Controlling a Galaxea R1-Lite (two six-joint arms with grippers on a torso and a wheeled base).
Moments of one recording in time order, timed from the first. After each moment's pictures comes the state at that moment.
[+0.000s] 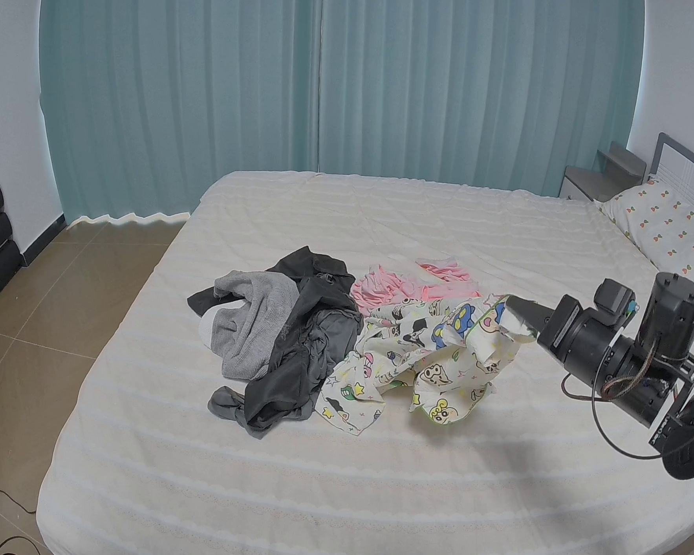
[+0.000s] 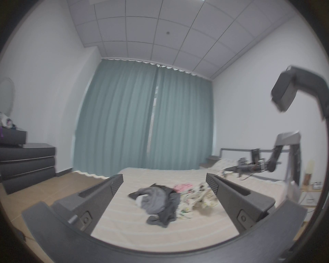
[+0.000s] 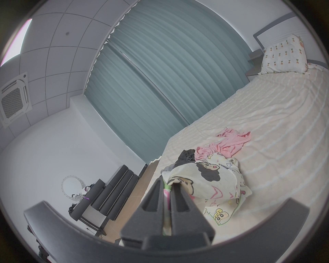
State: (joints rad) left arm -0.01 0.20 -0.38 -0.05 -0.28 -0.15; right arm 0.45 1.63 -0.59 -0.95 0.07 0.67
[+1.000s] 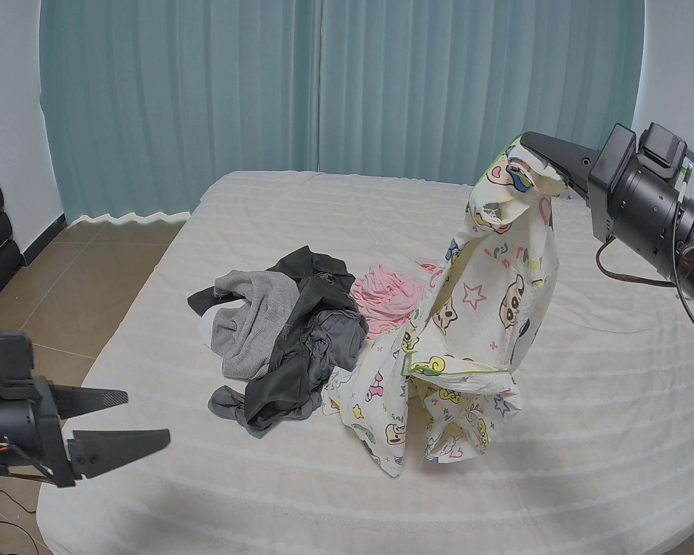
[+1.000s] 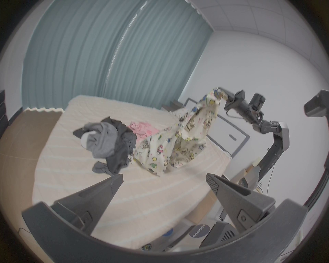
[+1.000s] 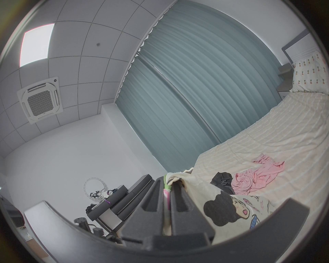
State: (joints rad) left arm -0.35 1.06 -0.48 -0.14 -0.42 -0.23; right arm 0.57 1.48 -1.02 -0.63 0.10 0.62
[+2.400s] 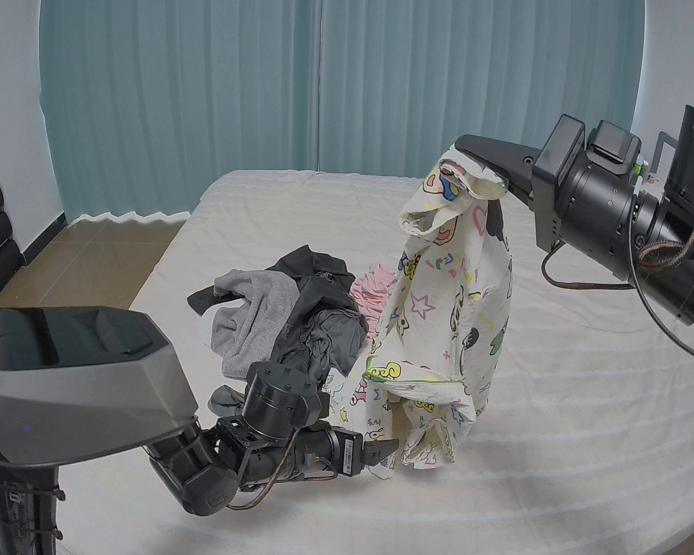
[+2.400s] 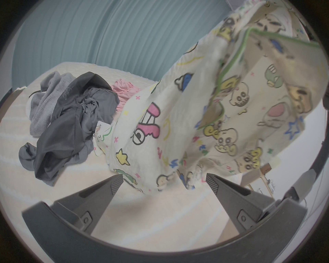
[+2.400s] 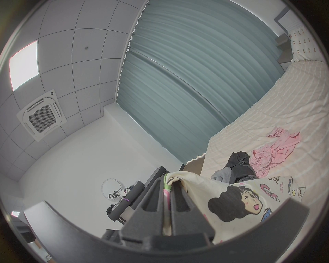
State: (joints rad) left arm -0.69 2.27 -0.77 -0.99 -0.11 -0.43; right arm 0.68 1.57 -1.08 -0.63 0.10 0.78
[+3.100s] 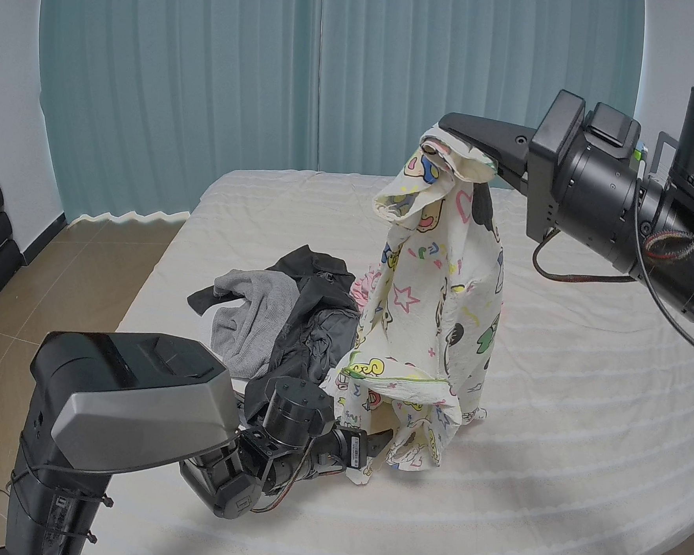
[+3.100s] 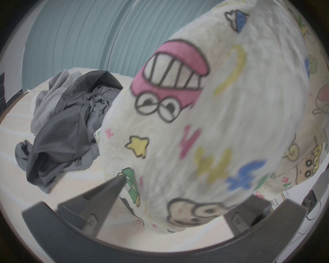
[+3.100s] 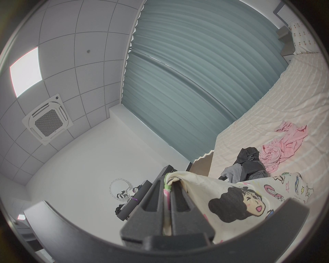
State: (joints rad) left arm -0.67 2.42 -0.84 -1.09 -0.01 -0.43; right arm 0.73 1.56 -1.11 -0.62 0.10 0.80
